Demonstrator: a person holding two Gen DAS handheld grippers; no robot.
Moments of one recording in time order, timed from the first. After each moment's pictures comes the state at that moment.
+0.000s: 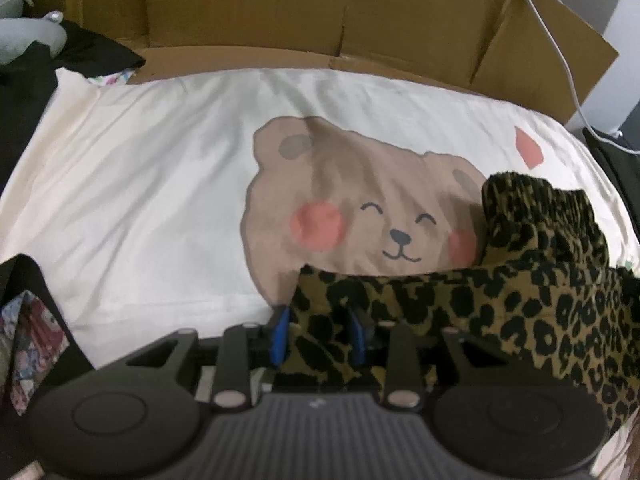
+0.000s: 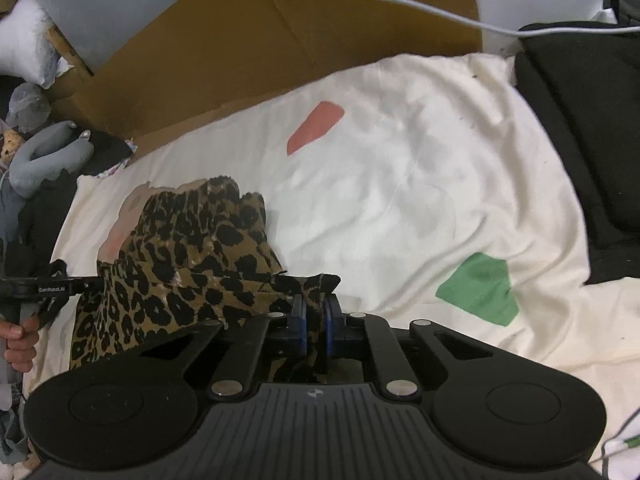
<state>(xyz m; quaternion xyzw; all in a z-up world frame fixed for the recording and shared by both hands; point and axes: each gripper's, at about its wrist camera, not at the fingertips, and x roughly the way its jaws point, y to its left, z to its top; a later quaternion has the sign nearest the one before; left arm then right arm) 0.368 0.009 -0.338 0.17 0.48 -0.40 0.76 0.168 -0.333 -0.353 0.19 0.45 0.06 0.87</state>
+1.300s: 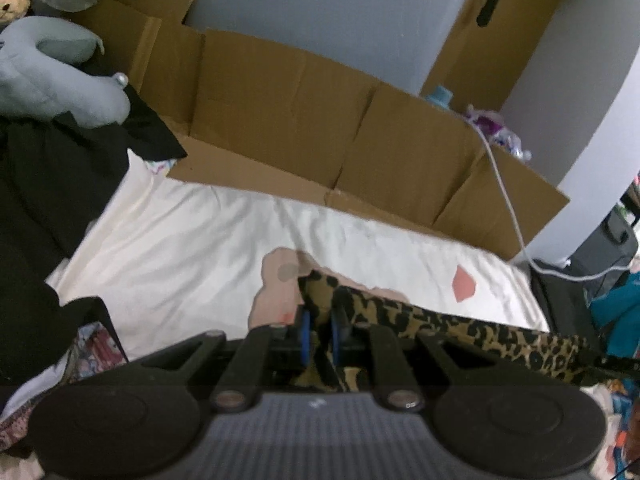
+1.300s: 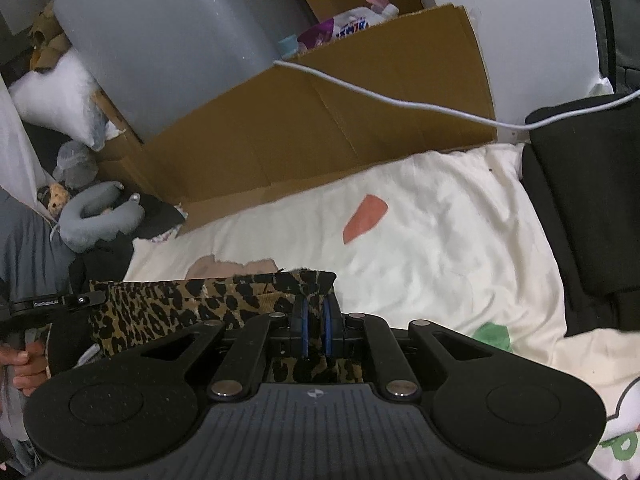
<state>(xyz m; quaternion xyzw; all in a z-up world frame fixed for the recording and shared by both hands) 0.359 0.062 -0.216 0.02 0.41 -0.40 0.82 0.148 -0.335 -0.259 0.23 0.36 0.07 0.90</state>
